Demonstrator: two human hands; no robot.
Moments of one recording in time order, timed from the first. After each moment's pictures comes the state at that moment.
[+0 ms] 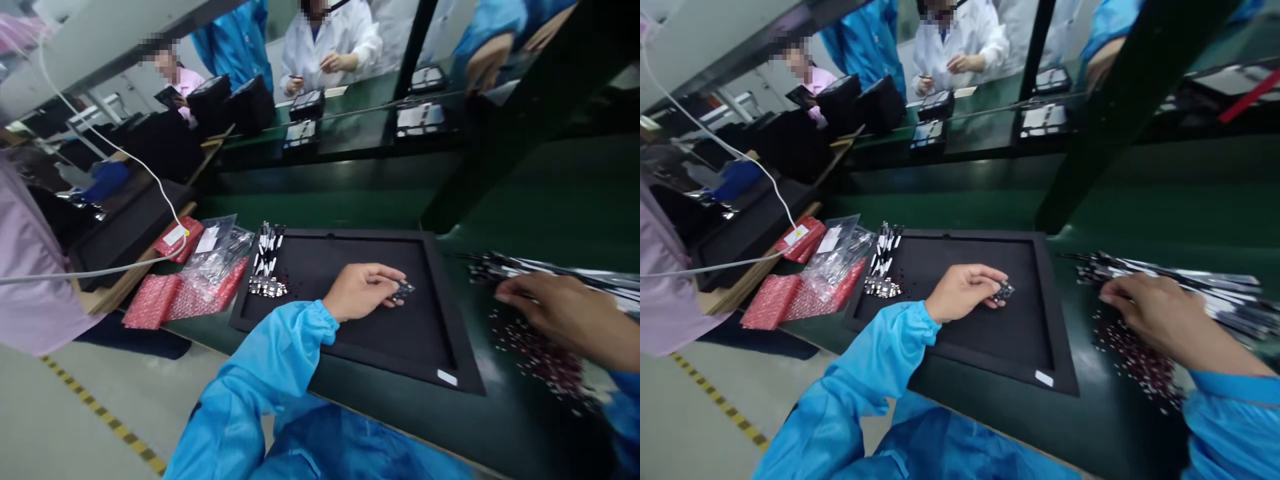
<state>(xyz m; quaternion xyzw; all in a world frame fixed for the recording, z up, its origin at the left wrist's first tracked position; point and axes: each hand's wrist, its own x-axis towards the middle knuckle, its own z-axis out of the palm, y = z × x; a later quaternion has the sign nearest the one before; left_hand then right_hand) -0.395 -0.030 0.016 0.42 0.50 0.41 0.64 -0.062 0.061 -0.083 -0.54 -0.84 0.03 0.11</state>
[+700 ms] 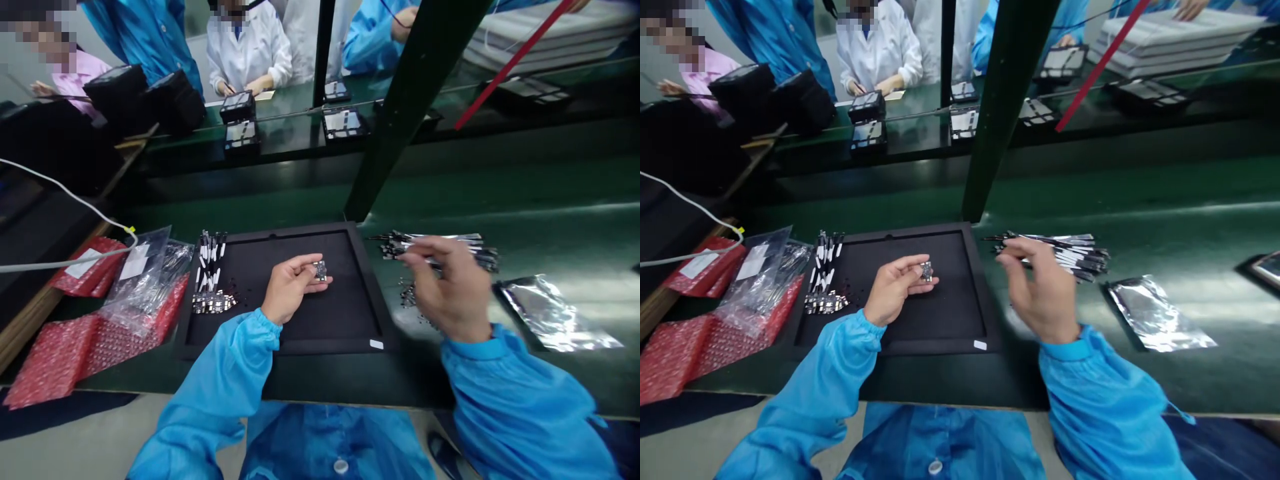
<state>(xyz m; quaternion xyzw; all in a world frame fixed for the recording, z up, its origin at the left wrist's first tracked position) -0.408 -0.031 0.024 0.33 0.47 0.49 0.65 -0.162 -0.019 0.020 -0.49 -0.72 -0.01 0.49</state>
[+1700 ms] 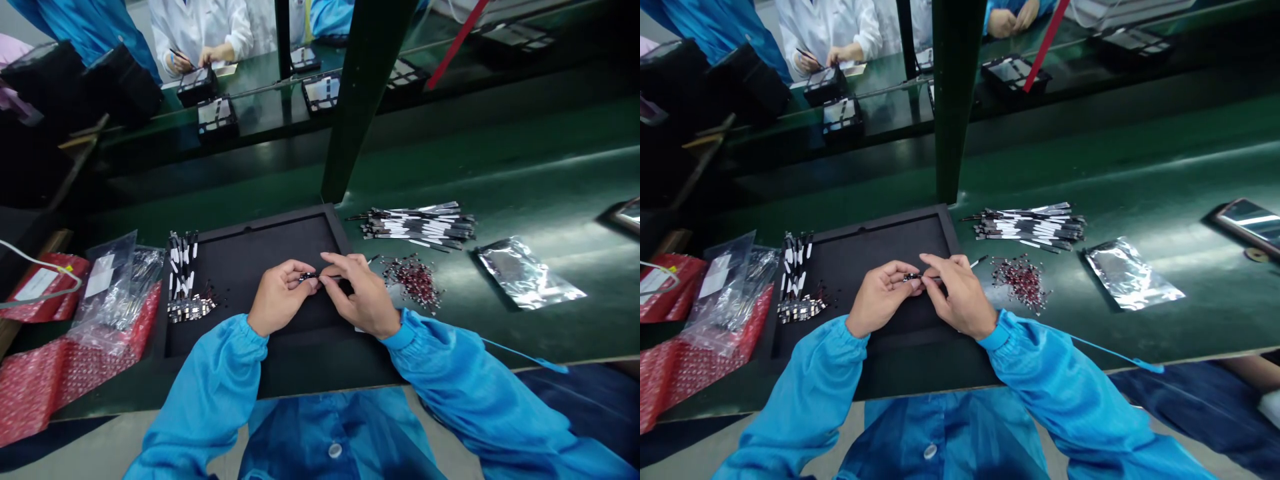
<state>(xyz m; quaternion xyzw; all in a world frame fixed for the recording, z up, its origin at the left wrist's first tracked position) -0.396 -0.041 0.021 0.45 0.51 0.39 0.62 -0.222 -0.041 -0.007 -0.37 -0.78 0.15 0.48</state>
